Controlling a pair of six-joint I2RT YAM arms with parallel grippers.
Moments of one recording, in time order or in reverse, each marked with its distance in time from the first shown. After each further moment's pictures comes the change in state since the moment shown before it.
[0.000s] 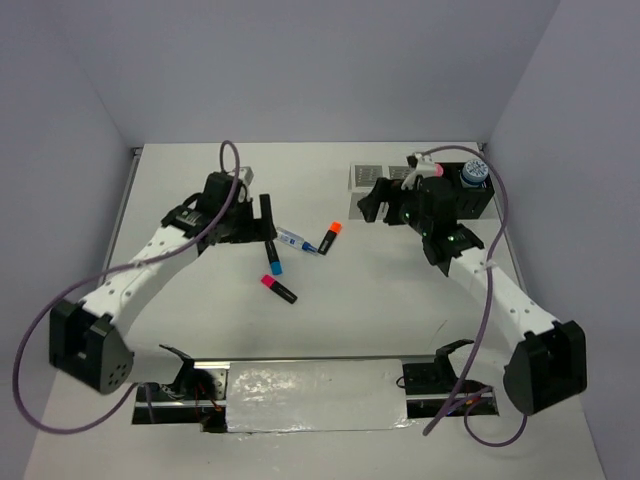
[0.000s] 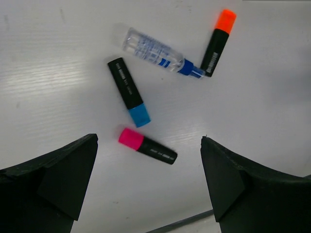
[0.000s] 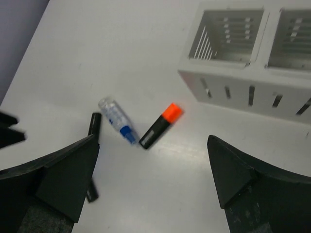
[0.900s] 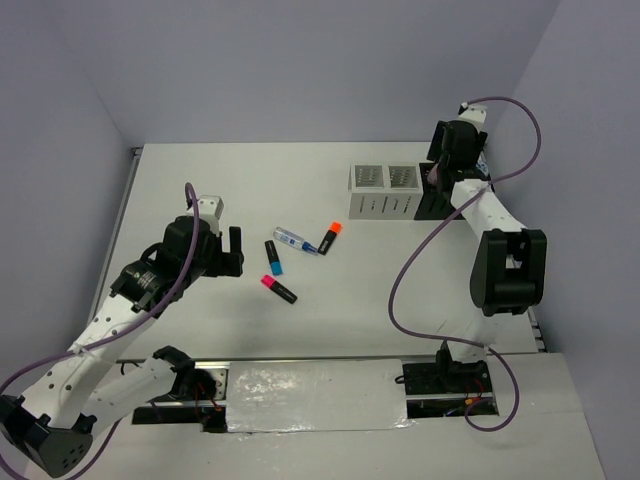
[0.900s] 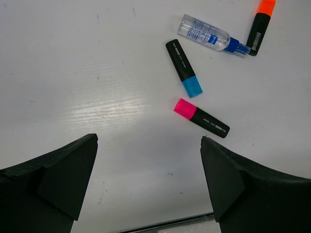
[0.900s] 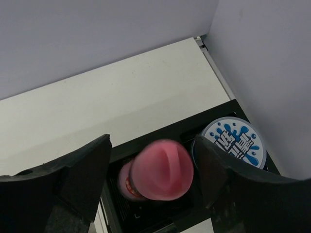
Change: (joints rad) left arm -0.085 -0.431 -0.187 -0.112 -0.246 0.118; right arm -0.320 0.541 0.438 0.089 0.515 -0.239
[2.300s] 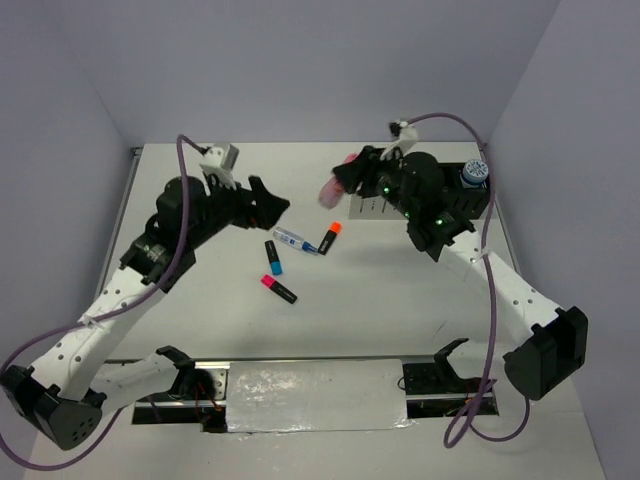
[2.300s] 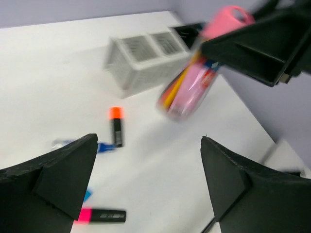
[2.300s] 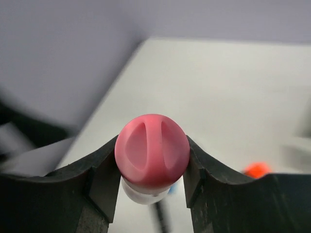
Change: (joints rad) left arm -0.007 0.131 0.067 0.623 0.472 -0.058; right arm 0.562 -0.480 -0.183 -0.039 -0.597 0.406
